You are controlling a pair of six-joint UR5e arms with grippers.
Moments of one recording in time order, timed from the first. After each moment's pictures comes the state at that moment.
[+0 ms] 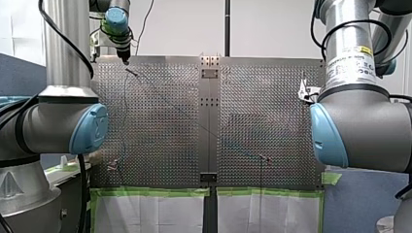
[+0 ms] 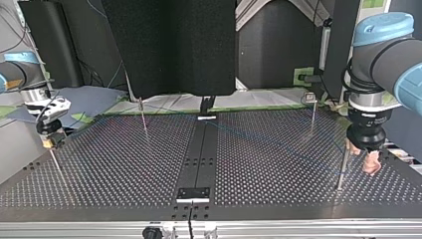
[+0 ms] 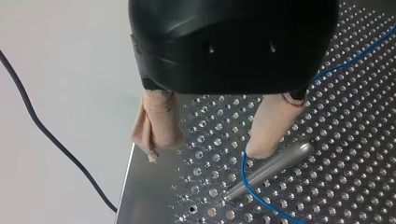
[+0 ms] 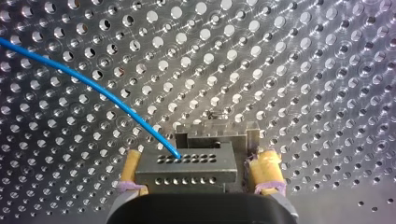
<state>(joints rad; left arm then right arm) 0.08 -1.51 -1.49 -3.51 -1.73 -1.65 1.49 -1.05 1.42 -0.33 1.10 1.72</state>
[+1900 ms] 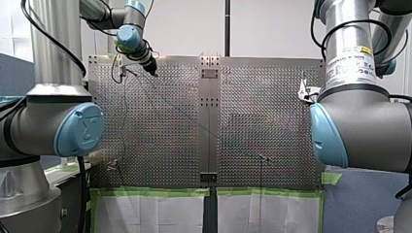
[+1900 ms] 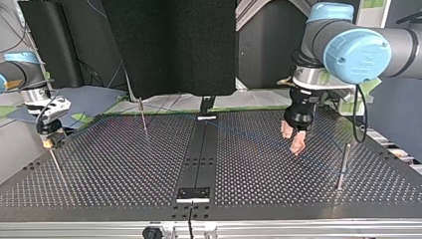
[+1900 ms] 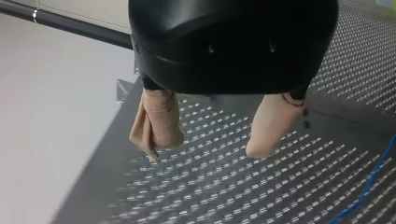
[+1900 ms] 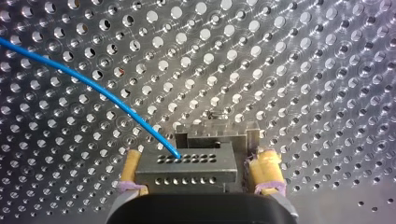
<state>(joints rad) -0.13 -1.49 -1.70 -3.27 -1.60 -1.76 1.49 -1.05 1.42 -0.33 1.10 1.72</state>
